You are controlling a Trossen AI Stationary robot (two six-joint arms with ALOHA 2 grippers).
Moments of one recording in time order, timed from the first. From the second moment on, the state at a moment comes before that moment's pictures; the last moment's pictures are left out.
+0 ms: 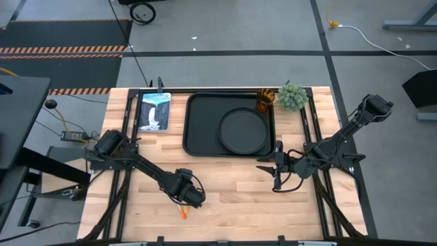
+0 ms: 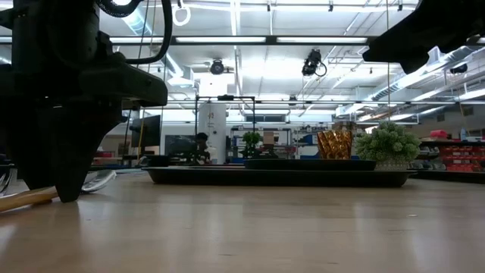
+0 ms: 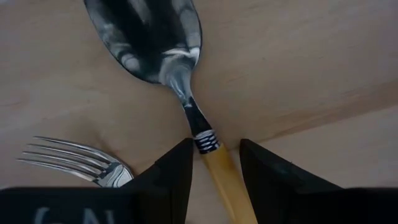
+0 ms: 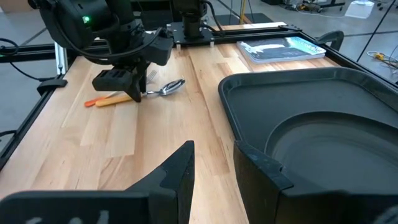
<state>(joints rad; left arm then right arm) -0.53 1.91 1.20 -0.81 -0.07 -1.78 0.63 1.05 0.43 0.17 0.74 0.34</state>
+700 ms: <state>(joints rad) -0.53 1.90 1.20 -0.81 -0.06 -1.76 0.63 1.05 0.43 0.17 0.74 0.35</state>
